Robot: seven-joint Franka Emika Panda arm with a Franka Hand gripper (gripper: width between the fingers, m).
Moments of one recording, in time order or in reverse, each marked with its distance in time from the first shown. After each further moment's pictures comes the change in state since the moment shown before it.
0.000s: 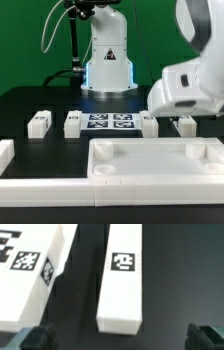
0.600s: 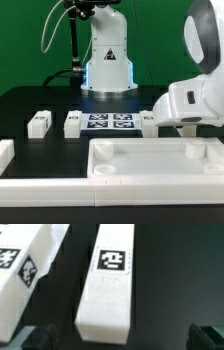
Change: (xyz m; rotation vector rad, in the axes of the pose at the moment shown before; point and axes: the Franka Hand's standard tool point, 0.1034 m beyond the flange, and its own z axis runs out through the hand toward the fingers) arm 0.004 -0.011 0.020 -0.006 -0.015 -0.007
